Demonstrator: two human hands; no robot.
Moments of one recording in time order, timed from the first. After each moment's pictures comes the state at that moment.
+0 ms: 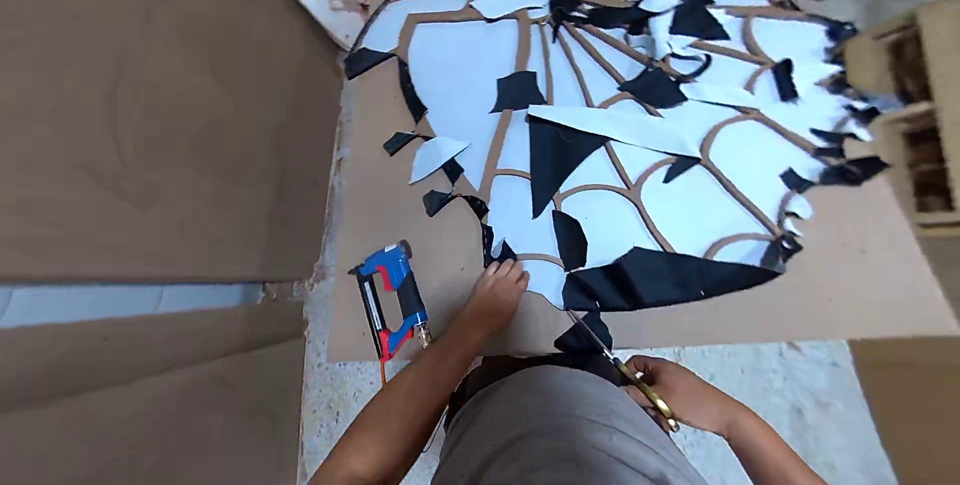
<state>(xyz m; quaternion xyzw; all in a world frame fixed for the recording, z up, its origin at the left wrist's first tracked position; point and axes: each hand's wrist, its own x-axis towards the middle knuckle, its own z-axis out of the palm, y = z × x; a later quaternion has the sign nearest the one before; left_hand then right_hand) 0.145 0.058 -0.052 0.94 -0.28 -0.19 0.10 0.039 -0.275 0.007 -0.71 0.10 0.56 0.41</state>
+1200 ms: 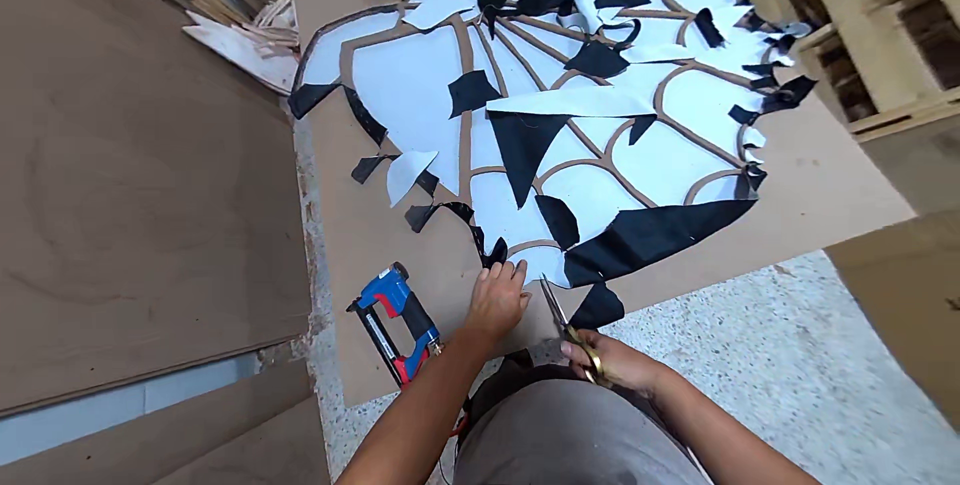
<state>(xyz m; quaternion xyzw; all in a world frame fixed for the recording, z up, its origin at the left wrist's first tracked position) 0.138 0.073 -0.062 0.95 -0.29 -0.11 0.08 0.017 -0.151 -0.029 -0.63 0.16 0.48 0.59</state>
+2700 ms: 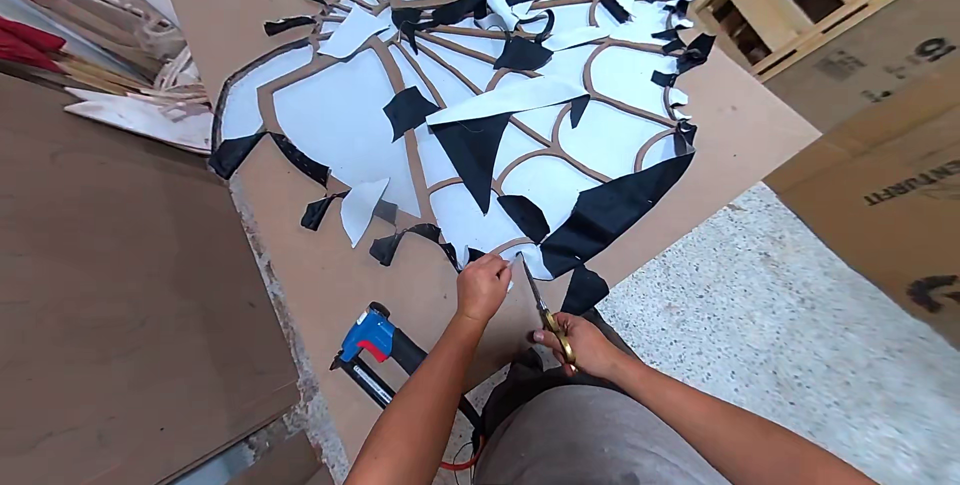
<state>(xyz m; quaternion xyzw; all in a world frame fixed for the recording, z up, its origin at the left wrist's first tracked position) 0.179 0.064 -0.068 0.91 -0.28 -0.11 0.28 0.006 -0.103 -0.055 -0.65 0.27 0.34 0.62</state>
